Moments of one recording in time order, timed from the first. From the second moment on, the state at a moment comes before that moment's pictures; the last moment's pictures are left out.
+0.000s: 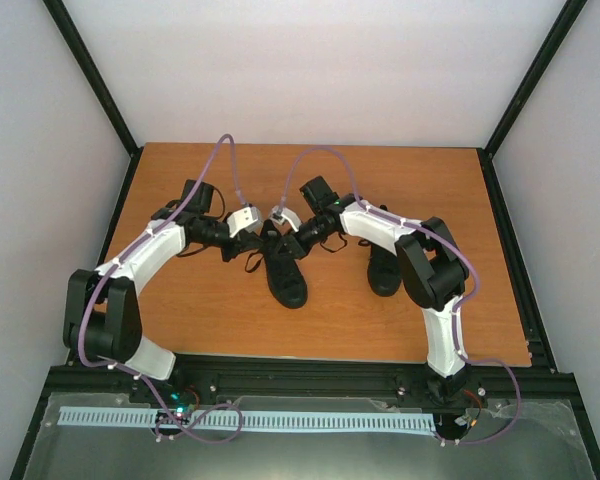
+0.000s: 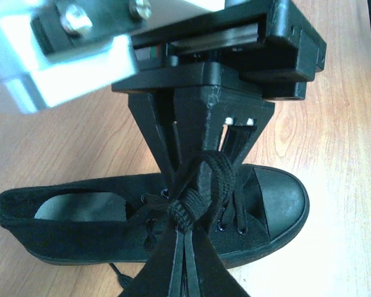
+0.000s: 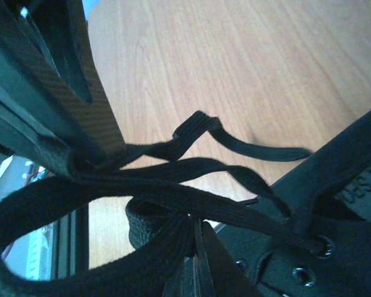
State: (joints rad) left arm -0.21 1.50 1.04 -0.61 0.84 0.80; right arm 0.64 2.06 1.52 -0.57 -0.91 -0.21
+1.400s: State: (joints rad) left arm -0.19 1.53 1.04 -0.56 0.78 0.74; right arm 0.53 2.06 1.73 -0.61 -0.85 -0.09
